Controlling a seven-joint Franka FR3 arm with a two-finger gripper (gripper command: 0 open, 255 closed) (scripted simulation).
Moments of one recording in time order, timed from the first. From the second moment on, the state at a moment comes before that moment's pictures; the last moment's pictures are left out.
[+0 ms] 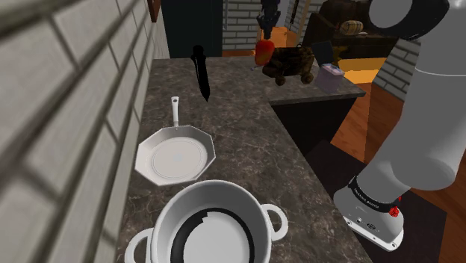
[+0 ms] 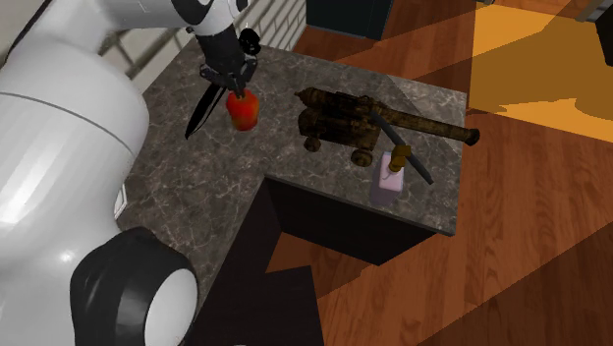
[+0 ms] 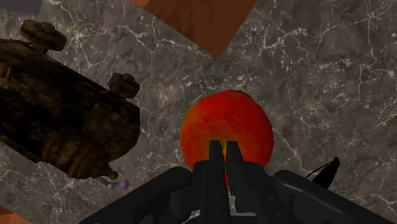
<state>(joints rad) 0.17 0.32 -0.44 -1.30 0.05 1.56 -0.28</state>
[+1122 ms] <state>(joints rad) 0.24 0.64 -0.35 -0.86 0.13 1.42 -0.06</state>
